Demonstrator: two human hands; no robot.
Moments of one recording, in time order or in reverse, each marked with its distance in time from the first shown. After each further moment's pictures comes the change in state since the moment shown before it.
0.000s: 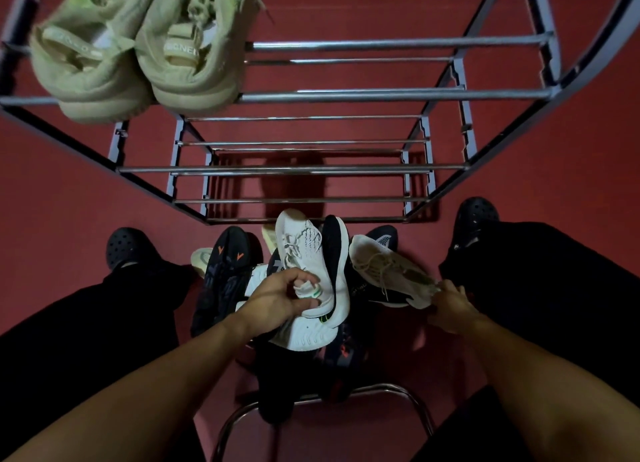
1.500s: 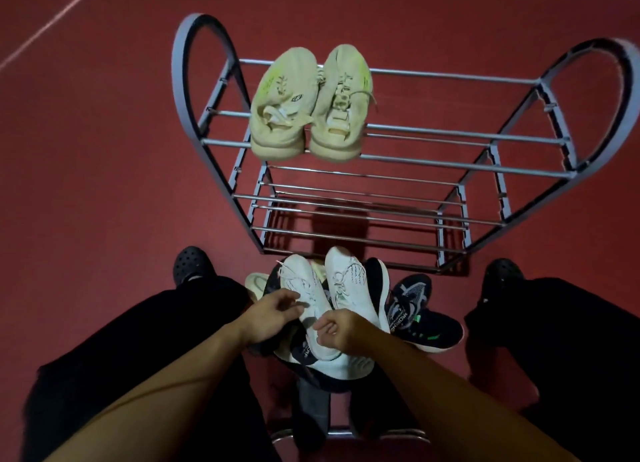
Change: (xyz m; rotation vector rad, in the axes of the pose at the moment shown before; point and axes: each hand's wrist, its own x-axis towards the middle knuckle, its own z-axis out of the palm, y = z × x) left_hand -0.083 -0.009 -0.102 0.054 0.149 -0.200; right_hand -0.125 -0.286 -0.035 0.465 -0.169 -0.581
